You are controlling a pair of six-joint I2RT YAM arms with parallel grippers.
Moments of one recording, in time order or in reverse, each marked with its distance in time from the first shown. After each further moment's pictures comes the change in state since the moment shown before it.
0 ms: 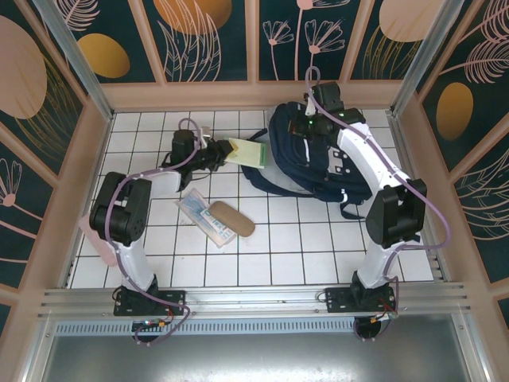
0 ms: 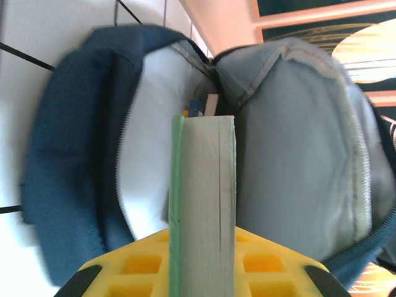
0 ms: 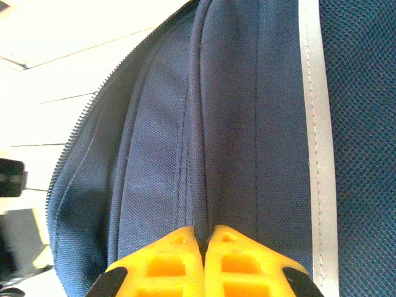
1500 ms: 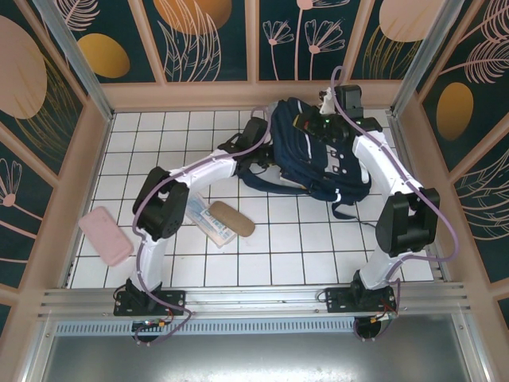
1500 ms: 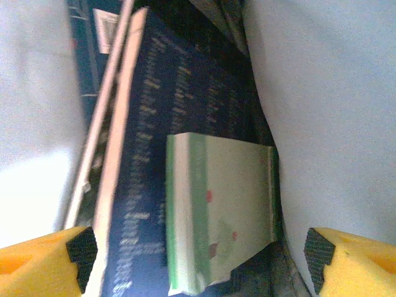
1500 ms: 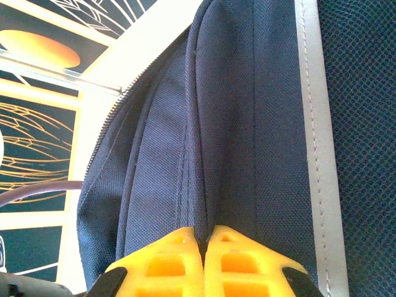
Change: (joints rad) left arm -0.357 0.177 0.567 -0.663 -0.333 0.388; right arm -0.101 -0.100 -0.175 0.214 -0.266 0.169
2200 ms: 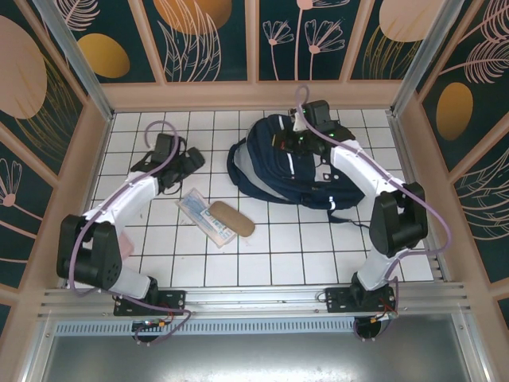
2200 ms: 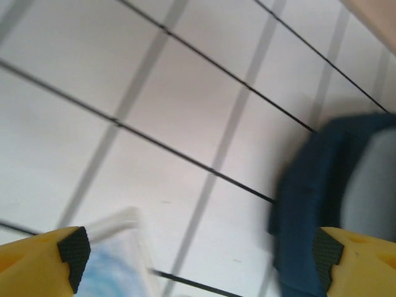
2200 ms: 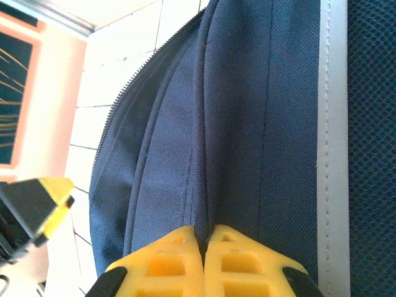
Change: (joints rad) left arm 0.438 -0.614 -0.603 -0.276 -0.415 0.021; right arm 0.187 0.035 -0.093 0.050 0.129 -0.097
